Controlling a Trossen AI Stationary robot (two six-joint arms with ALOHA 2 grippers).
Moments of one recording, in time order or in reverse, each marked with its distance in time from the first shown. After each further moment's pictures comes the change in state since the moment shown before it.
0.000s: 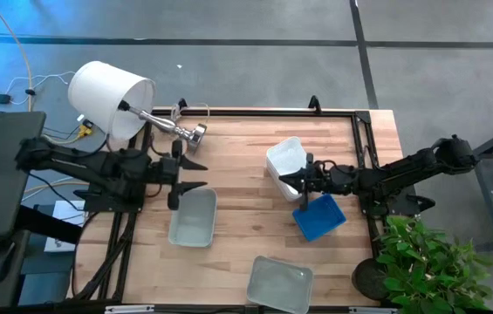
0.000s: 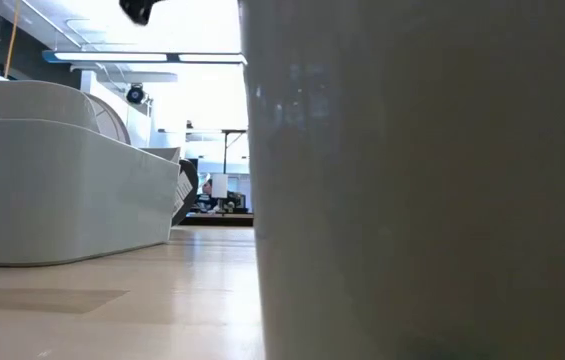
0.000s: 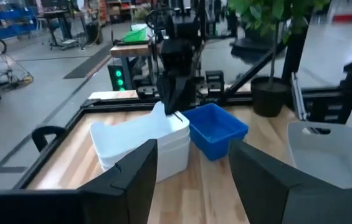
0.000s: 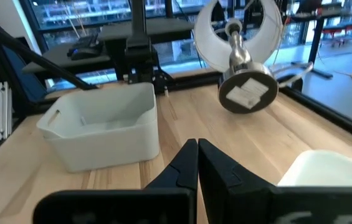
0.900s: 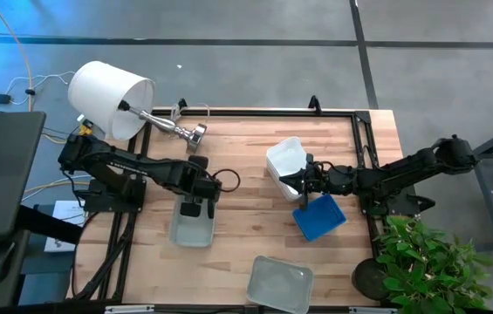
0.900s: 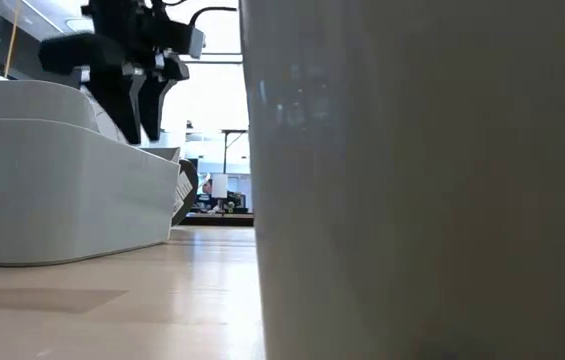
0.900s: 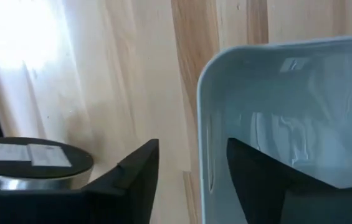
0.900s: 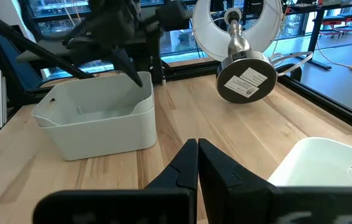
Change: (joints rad) left arm 0.004 0.733 0.490 -1.045 -0.111 -0.039; right arm 0.000 0.000 0.000 -0.040 0.002 0.003
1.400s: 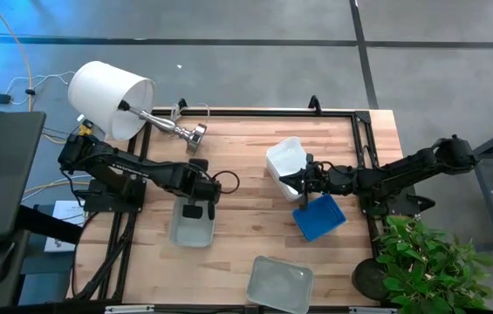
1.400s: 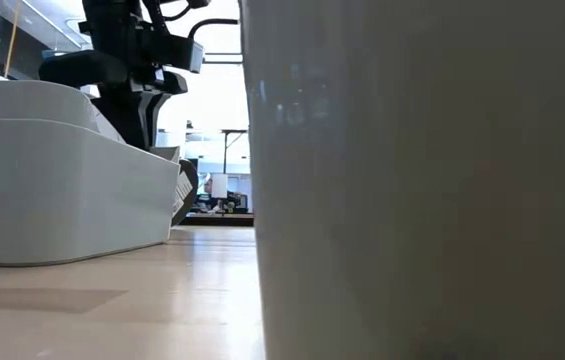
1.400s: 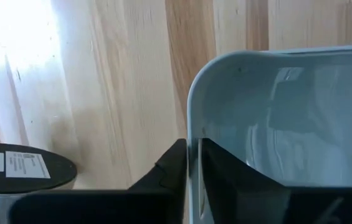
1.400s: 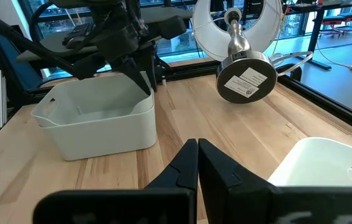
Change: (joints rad) left arm 0.000 0.000 -0.079 0.107 0.007 -0.025; right arm 0.000 0.000 0.000 0.000 0.000 0.000
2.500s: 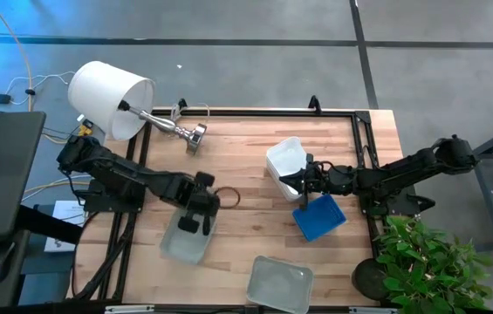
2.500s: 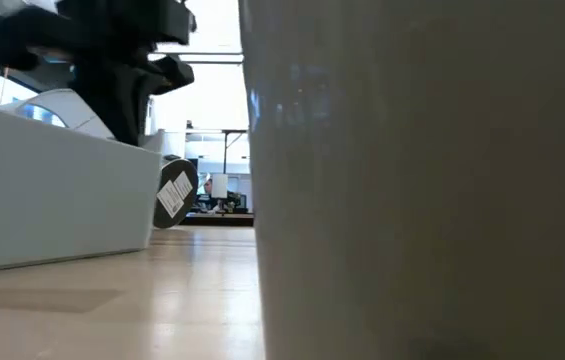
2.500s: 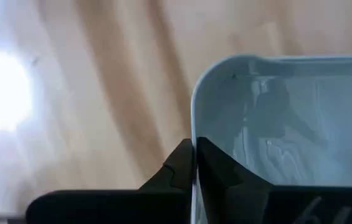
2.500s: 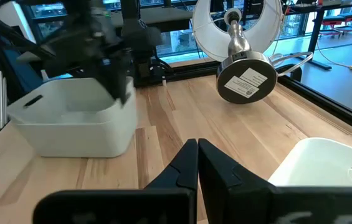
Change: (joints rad) left arm -0.110 0.001 -0.002 0.086 0.107 0.110; right arm 0.000 0.000 0.000 0.002 0.000 0.001
